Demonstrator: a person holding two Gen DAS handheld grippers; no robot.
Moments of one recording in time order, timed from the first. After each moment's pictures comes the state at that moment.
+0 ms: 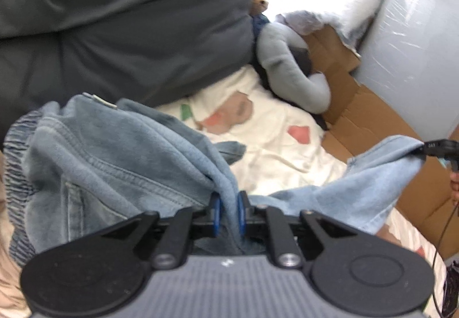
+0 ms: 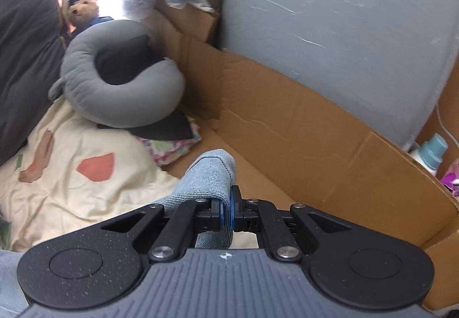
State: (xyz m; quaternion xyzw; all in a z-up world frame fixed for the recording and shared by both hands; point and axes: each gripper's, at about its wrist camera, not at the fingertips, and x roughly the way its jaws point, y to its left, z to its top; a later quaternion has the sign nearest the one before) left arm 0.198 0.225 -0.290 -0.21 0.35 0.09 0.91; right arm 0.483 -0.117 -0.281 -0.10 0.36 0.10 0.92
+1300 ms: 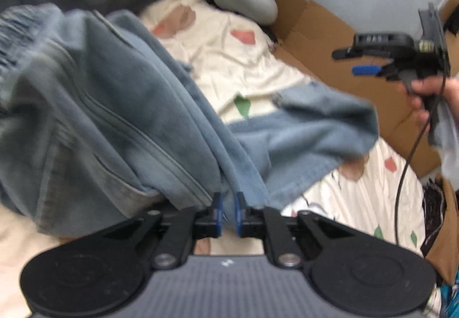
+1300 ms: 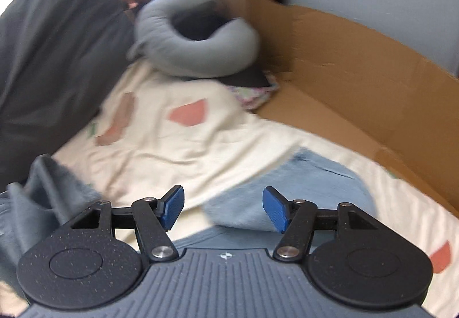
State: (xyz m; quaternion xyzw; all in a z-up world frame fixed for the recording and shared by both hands) left arm 0.136 0.150 -0.325 -0.20 0.42 0.01 0.88; right arm 0.384 -0.050 -0.303 -0.02 0.42 0.21 0.88
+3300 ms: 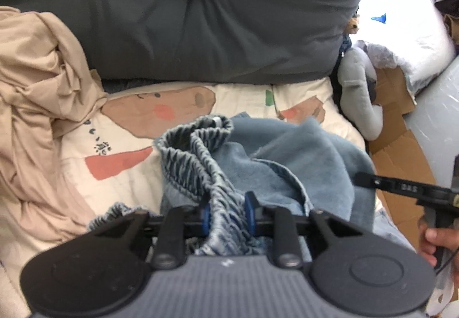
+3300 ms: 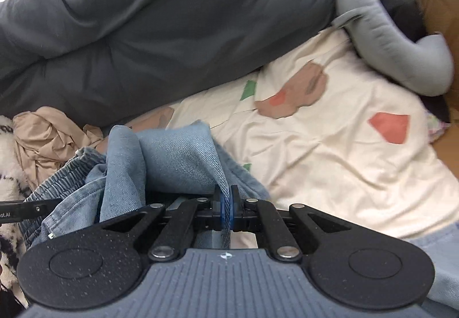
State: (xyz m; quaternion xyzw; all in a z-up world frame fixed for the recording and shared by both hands) left arm 0.097 0.305 -0.307 -0.35 0.35 0.19 0.85; right arm 0.358 0.120 -0.314 -0.11 0.44 0.43 0.78
